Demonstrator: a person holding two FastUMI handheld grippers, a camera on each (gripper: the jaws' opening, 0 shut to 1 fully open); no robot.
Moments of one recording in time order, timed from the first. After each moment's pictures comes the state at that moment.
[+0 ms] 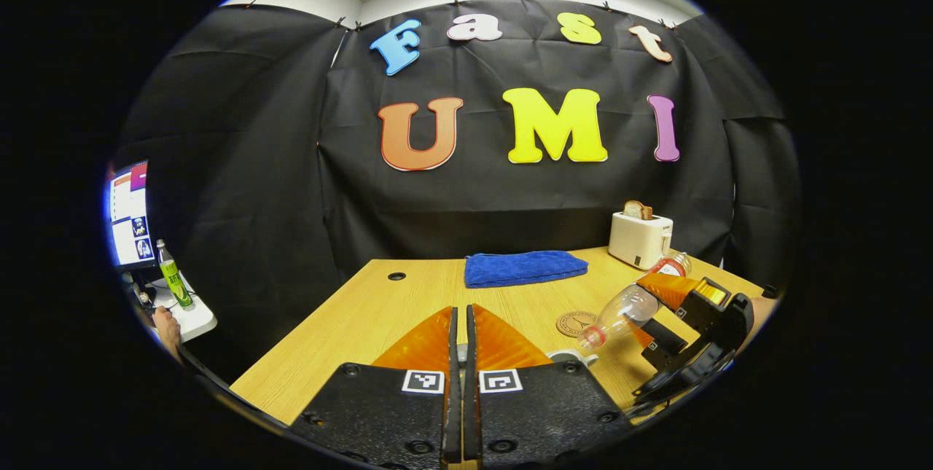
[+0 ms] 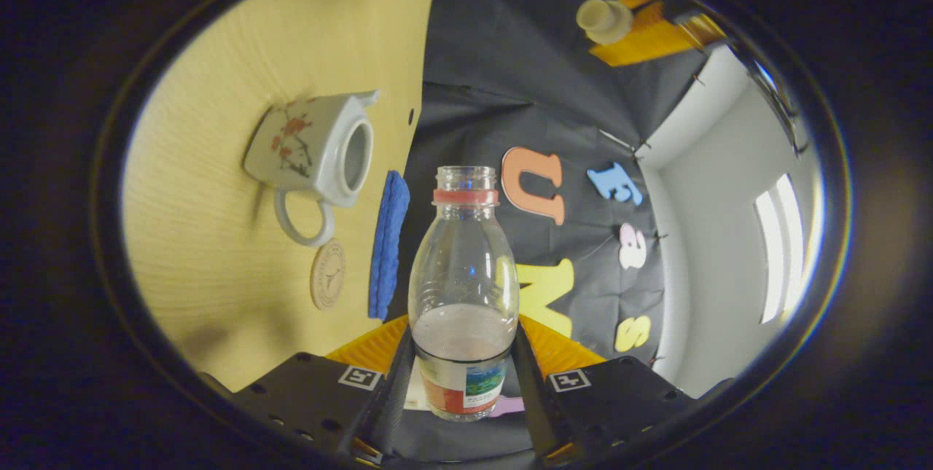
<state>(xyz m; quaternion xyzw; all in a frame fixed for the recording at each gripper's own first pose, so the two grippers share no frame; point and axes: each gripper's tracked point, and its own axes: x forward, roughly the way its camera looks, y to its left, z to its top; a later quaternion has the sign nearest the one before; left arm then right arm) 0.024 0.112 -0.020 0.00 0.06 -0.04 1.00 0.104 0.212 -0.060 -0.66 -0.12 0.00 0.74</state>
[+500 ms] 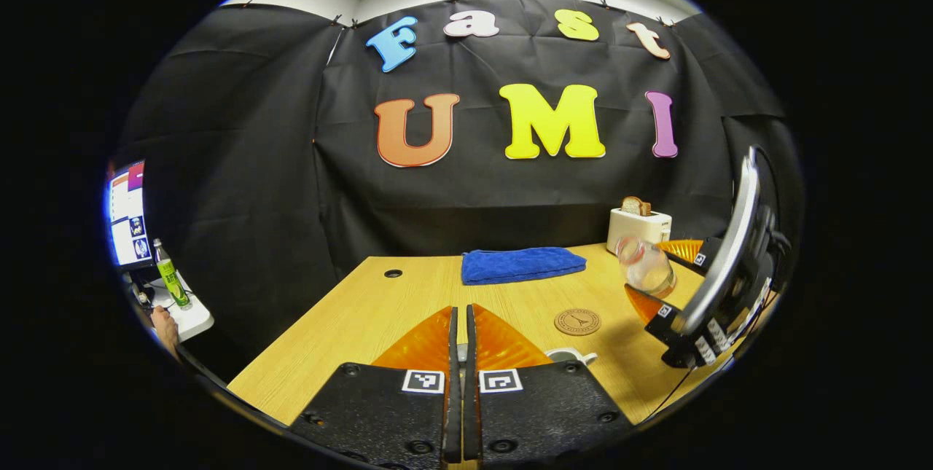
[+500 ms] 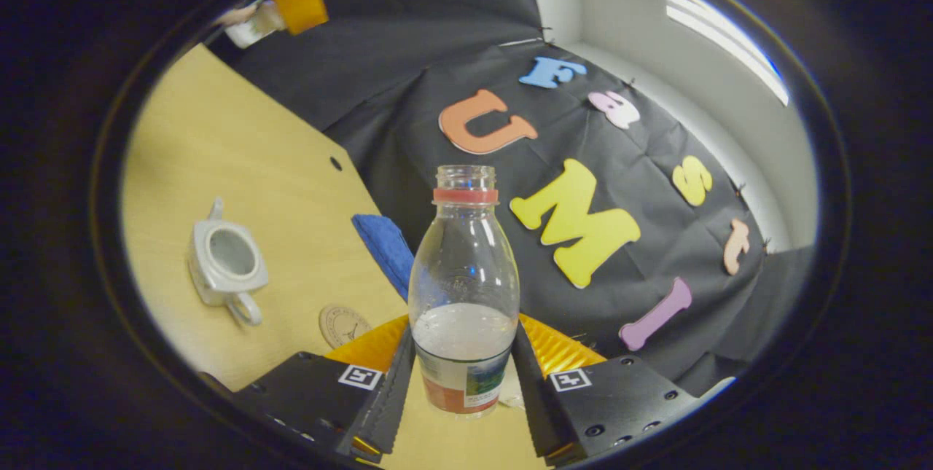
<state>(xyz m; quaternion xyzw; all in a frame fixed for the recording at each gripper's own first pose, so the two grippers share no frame) 0.025 0.105 -0.019 0.00 0.06 -0.05 1.00 0.135 0.185 -0.022 -0.34 -0.04 0.06 0.94</state>
